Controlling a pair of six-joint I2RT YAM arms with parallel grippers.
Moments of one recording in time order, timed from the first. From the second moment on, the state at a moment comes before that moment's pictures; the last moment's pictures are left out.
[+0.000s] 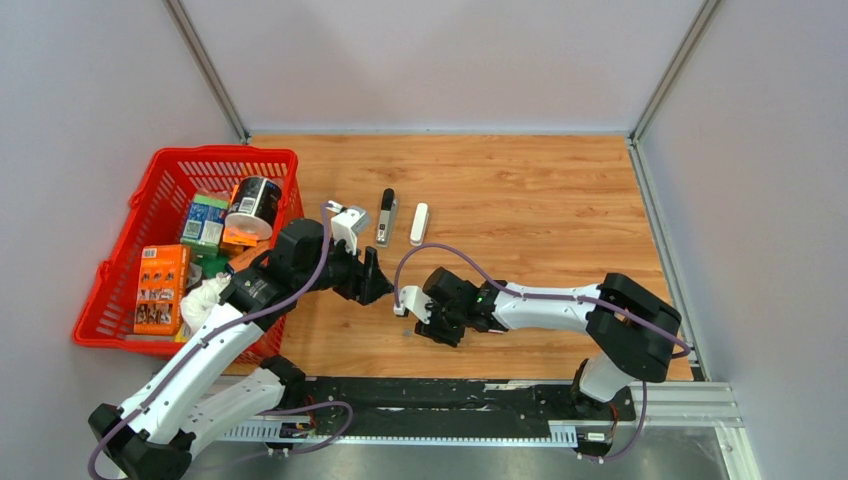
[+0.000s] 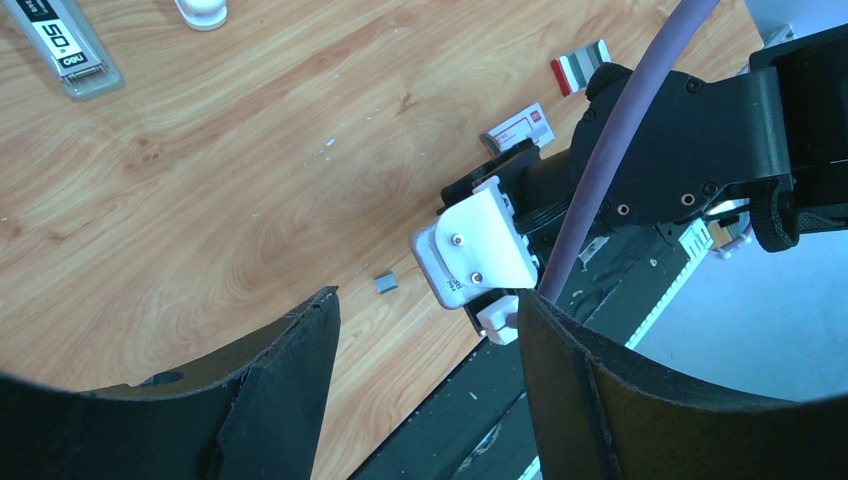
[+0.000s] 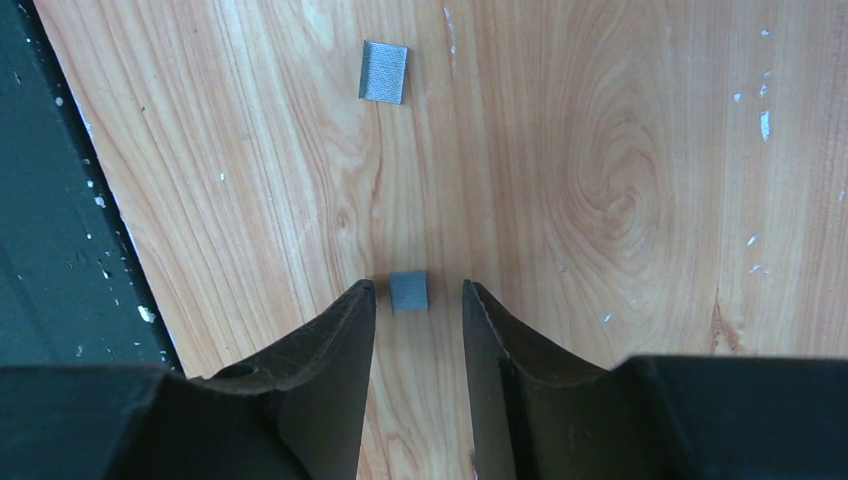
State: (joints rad) left arm -0.59 0.83 0.87 -0.64 0.34 -0.28; right arm 1.07 1.59 0.82 -0.26 -0.17 -0.28
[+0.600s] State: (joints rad) left arm -0.59 0.83 0.87 -0.64 0.33 -0.28; right arm 1.07 1.60 0.85 -0.31 -0.16 -0.27
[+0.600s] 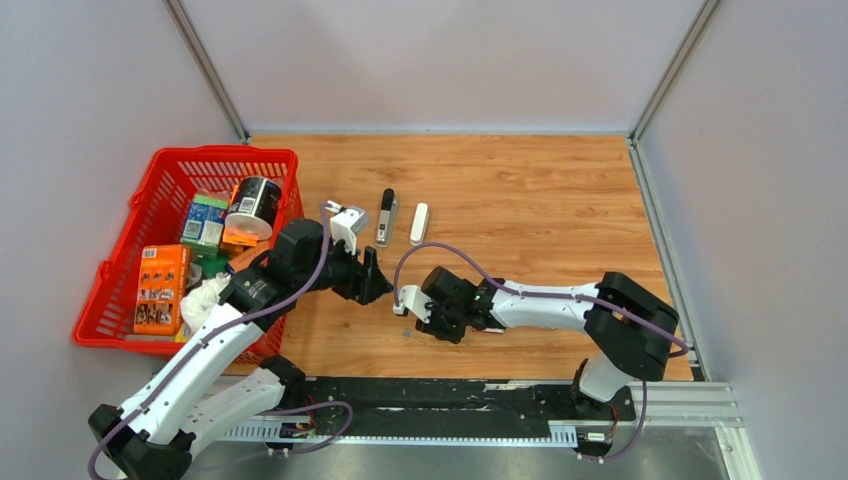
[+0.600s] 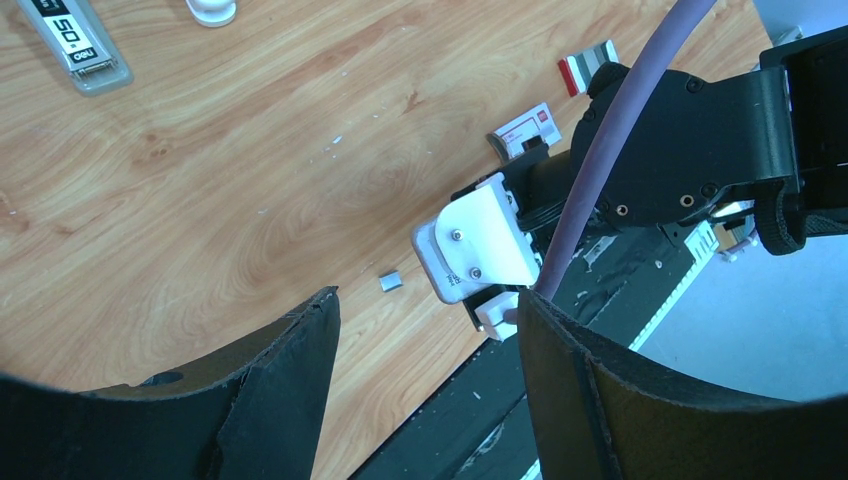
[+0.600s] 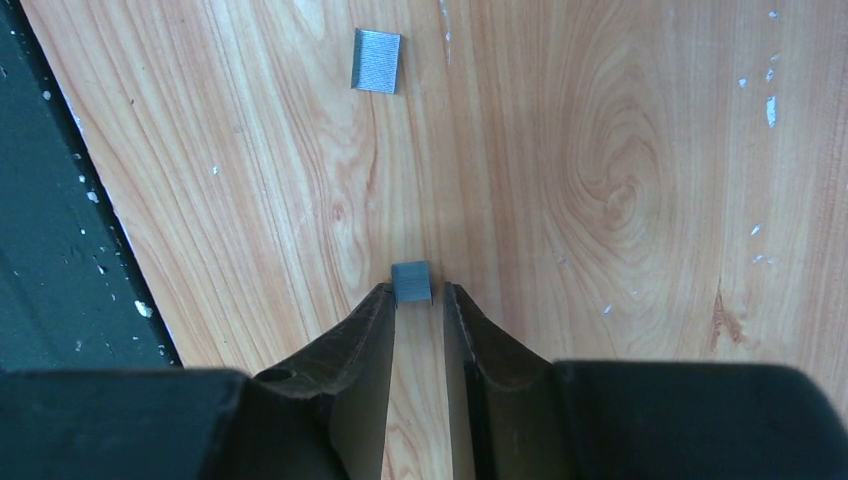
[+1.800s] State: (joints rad) left arm -0.58 0.83 0.87 -0.65 0.34 -0.28; right arm 1.08 1.38 0.86 -0.42 0.04 0.00
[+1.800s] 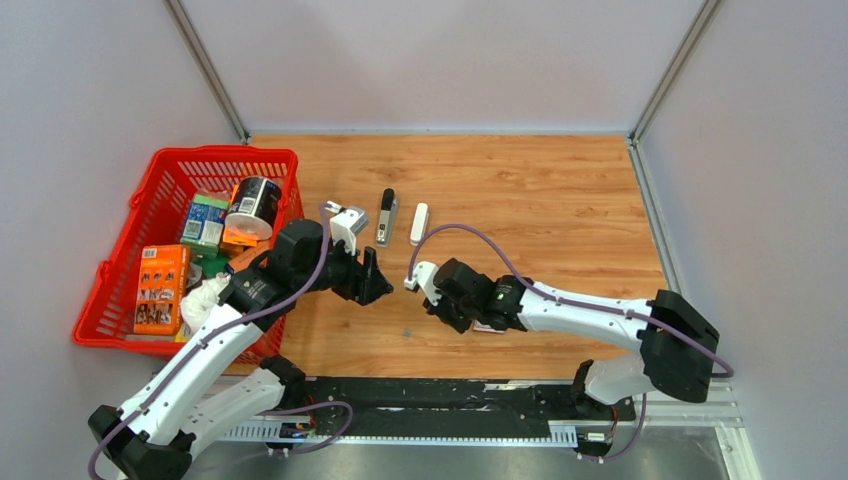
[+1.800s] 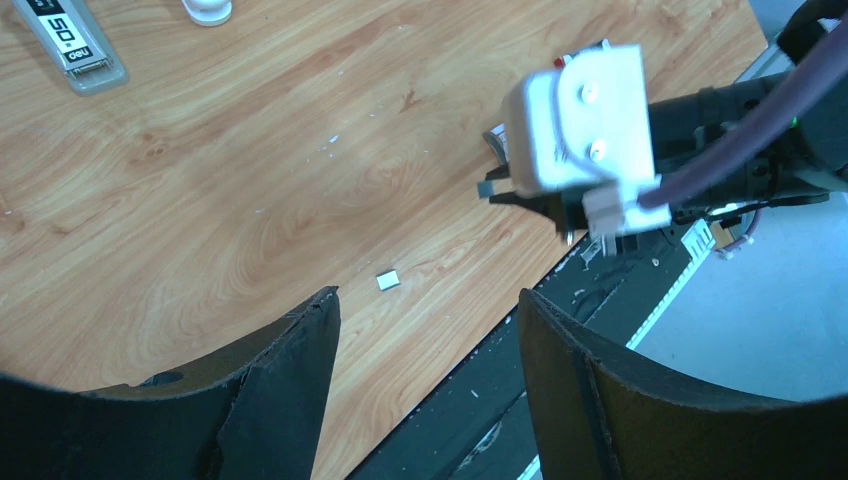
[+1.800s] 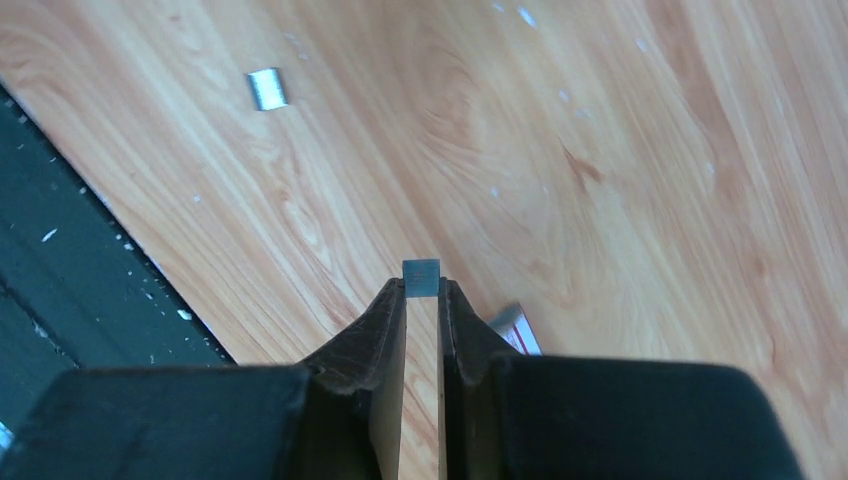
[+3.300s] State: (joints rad) left arm -0.59 0.82 0.87 -0.65 0.37 -0.28; right arm 0.72 0.98 0.56 -0.79 0.56 0.90
